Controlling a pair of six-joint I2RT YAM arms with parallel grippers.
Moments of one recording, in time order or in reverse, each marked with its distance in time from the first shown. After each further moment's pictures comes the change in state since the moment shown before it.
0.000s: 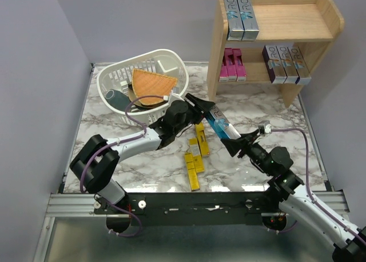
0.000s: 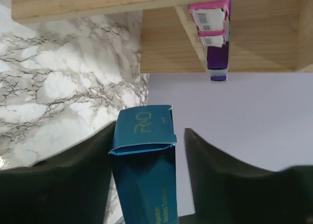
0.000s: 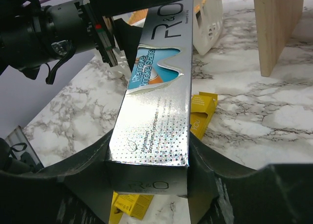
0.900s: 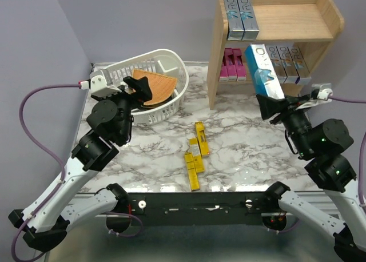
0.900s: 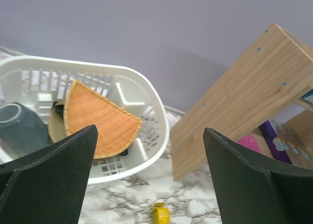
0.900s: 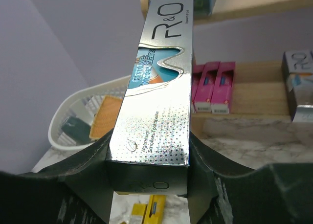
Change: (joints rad) left arm 0.074 -0.697 0.200 -0.593 -0.581 0.925; right arm 0.000 0.182 0.865 -0.588 0.336 -0.180
